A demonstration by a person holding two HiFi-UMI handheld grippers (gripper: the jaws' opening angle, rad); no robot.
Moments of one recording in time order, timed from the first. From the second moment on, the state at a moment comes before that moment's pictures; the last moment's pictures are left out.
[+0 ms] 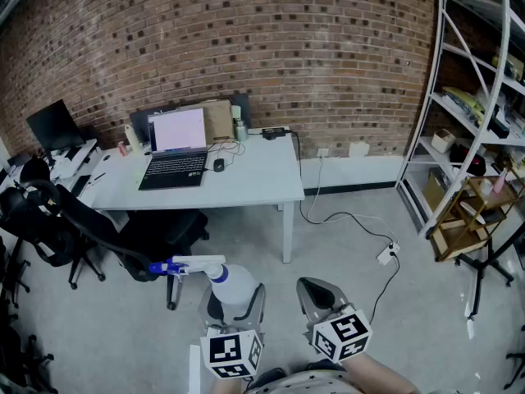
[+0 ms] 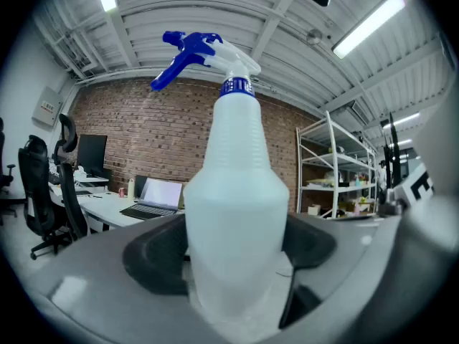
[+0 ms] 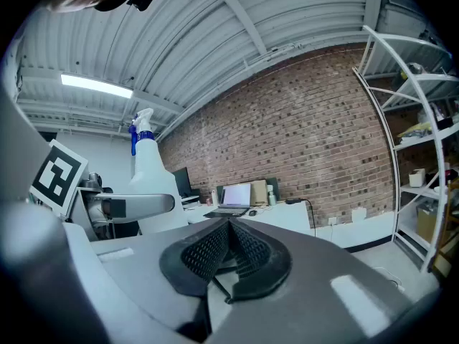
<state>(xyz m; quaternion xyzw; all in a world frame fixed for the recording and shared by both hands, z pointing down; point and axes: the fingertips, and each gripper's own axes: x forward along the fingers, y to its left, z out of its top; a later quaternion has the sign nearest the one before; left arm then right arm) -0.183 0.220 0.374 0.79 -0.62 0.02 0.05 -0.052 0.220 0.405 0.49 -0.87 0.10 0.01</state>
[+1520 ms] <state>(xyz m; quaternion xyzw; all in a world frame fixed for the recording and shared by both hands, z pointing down) -0.118 -0.090 0.437 0.76 -0.65 0.01 0.07 0.027 -0.075 0.428 0.46 -0.88 0.08 0.04</state>
